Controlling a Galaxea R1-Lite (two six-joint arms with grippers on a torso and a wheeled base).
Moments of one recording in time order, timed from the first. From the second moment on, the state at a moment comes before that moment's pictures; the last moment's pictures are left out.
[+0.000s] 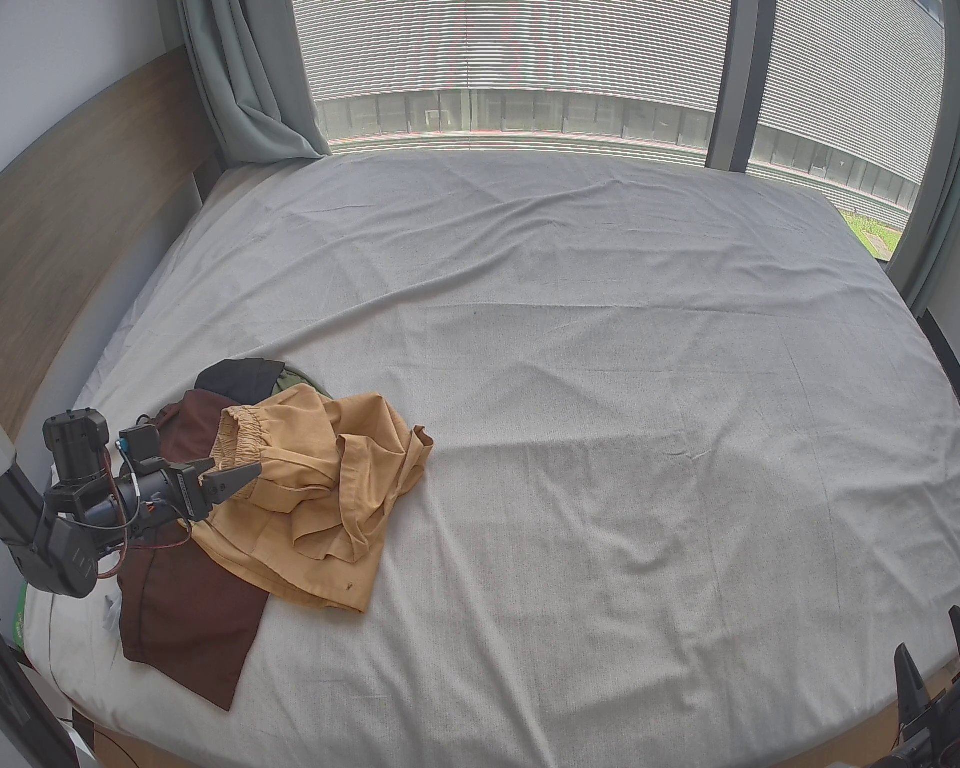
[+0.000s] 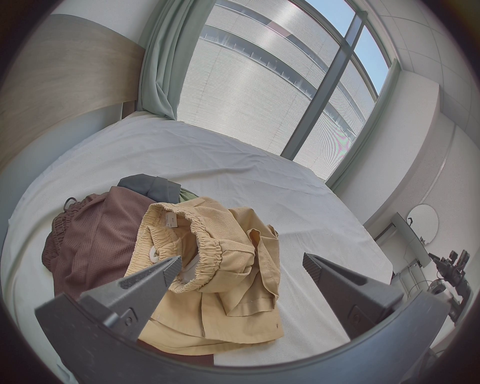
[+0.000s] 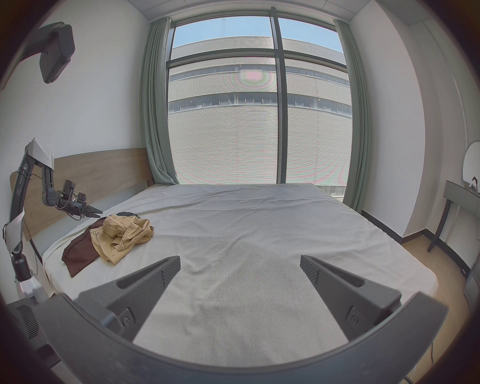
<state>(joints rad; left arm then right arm) 0.16 1.91 -0.52 -1.03 -0.62 -0.09 0.01 0.02 -0.02 0.00 0.02 0.00</state>
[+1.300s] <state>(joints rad) 0.05 2.10 -0.64 -1.08 -0.61 -0.09 0.01 0.02 -0.02 0.00 0.02 0.00</state>
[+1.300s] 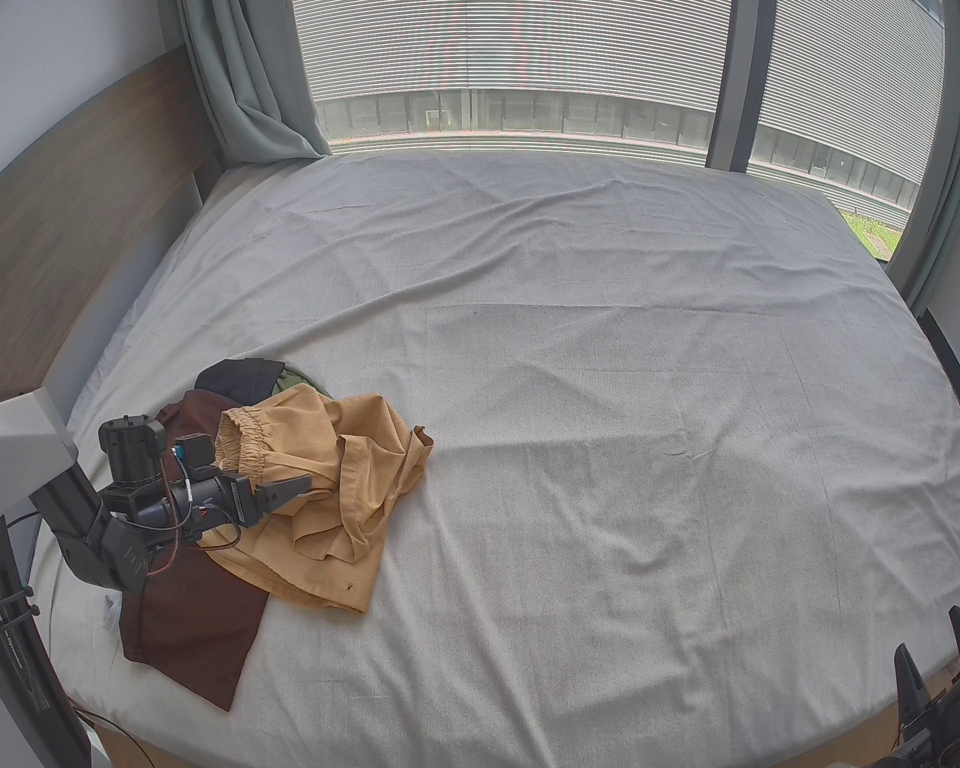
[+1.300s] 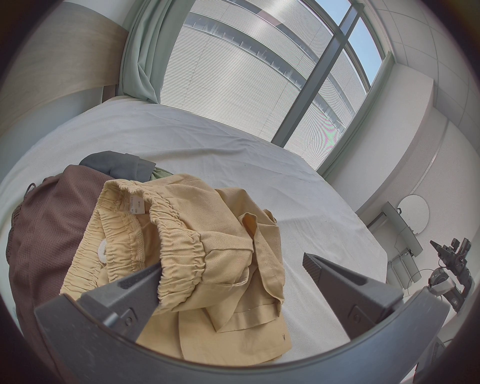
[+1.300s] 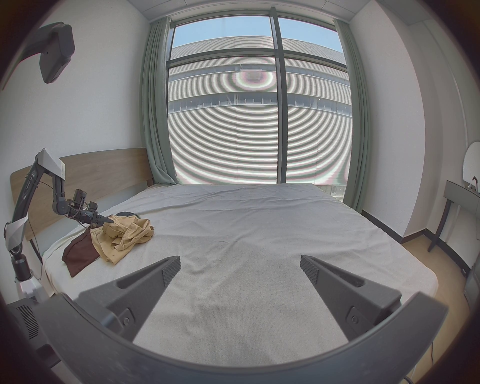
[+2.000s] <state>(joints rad) 0.06 2.09 -0.63 -1.08 -0.65 -0.12 0.01 0.02 -0.02 0.00 0.02 0.00</state>
